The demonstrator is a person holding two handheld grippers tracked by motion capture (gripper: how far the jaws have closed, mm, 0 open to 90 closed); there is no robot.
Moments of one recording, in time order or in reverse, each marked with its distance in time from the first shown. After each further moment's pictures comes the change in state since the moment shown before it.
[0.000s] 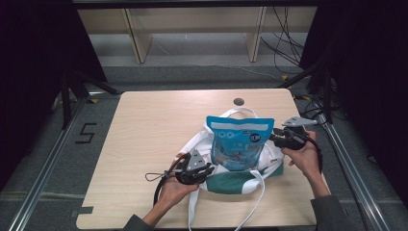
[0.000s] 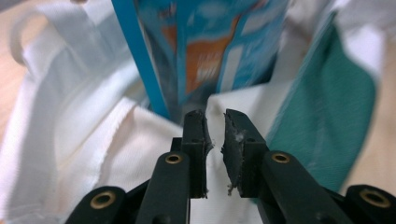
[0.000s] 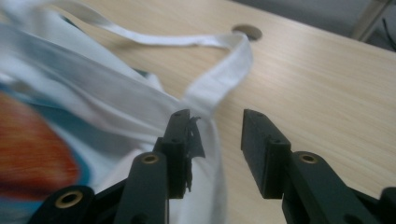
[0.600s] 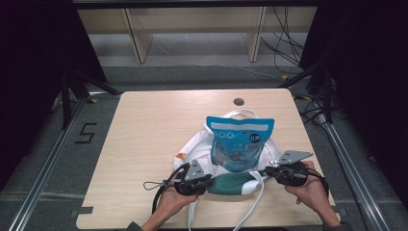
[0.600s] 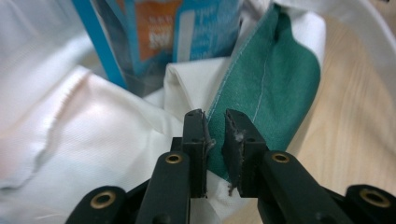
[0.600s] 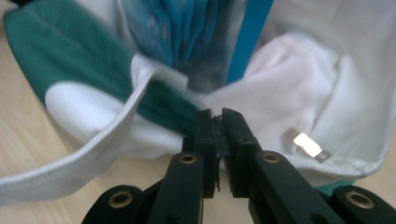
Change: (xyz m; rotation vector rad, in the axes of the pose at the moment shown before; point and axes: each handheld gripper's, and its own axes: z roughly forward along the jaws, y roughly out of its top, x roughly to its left) left arm -0.018 -0.024 0.007 0.036 -0.047 -0.023; right arm 0.068 -0.059 -0.036 0.172 0.186 -0.139
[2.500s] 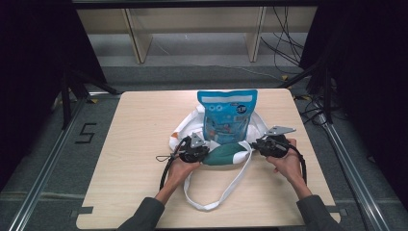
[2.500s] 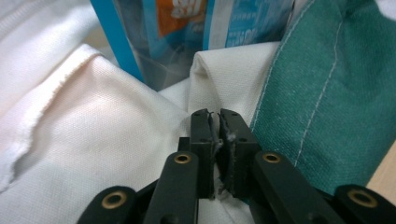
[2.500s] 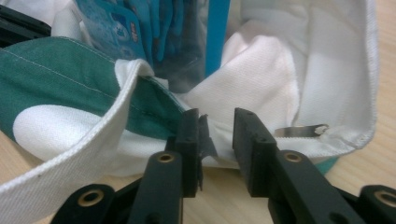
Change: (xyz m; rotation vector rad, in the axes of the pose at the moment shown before) left arm 0.090 0.019 0.058 0.003 0.191 -0.079; right arm -0.056 0.046 0.067 -0.103 -0.108 0.101
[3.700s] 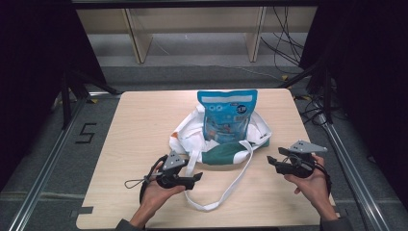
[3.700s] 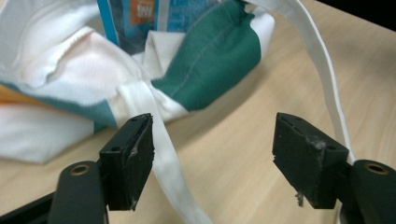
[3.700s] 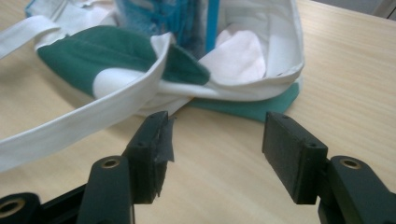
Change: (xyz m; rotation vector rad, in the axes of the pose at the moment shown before) left arm -0.033 -0.035 -0.107 -0.065 -0.104 -0.092; right arm 0.023 -0.034 -0.085 -0.075 -0.035 0.079
